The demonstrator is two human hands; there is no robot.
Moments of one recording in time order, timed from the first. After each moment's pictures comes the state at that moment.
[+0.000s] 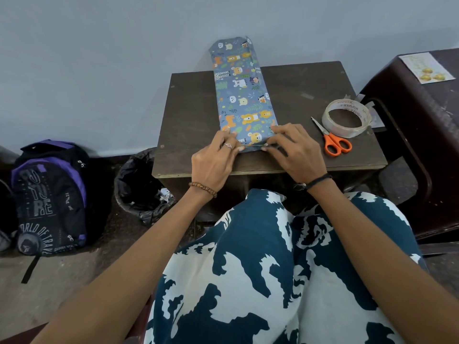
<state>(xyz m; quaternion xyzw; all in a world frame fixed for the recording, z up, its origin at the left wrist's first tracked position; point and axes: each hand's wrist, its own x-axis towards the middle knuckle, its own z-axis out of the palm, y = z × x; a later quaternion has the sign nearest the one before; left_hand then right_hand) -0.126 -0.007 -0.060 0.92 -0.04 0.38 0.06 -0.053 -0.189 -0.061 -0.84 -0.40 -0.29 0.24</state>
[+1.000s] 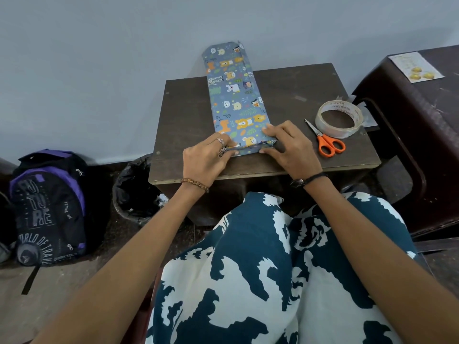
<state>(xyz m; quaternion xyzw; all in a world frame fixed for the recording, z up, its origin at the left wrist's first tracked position) -0.116 0.001 -0.046 0.92 -0.04 0.36 0.15 -0.044 -0.189 -0.062 -0.85 -0.36 -0.21 0.34</state>
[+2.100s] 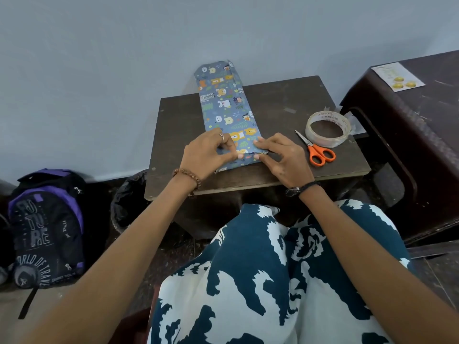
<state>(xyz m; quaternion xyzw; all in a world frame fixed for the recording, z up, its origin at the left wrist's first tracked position) -0.085 0.004 -0.014 0.96 -0.03 0.10 0.27 -0.044 -0.191 -0.059 -0.82 -0.33 -0.15 0.45</state>
